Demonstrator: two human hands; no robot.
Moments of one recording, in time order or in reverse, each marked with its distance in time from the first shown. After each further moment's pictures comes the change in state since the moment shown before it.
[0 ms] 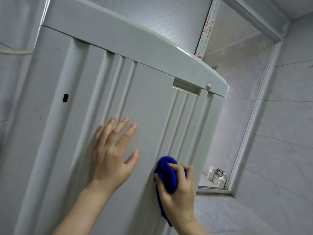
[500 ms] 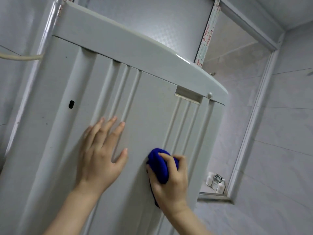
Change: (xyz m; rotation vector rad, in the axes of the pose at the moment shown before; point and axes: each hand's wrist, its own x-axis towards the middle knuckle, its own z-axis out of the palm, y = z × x) left_hand 0.008 -0.026 -0.016 0.031 0.054 -0.037; right_hand 0.033 -0.027 0.018 -0.042 -0.006 -0.137
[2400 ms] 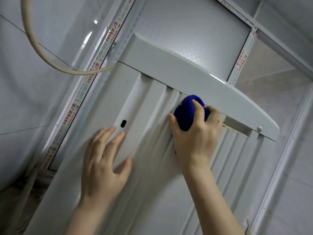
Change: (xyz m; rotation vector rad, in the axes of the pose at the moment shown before) left_hand 0.002 -0.071 -0.037 -0.038 0.158 -0.185; right_hand 0.157 -0.108 0.059 -0.255 0.172 -0.005
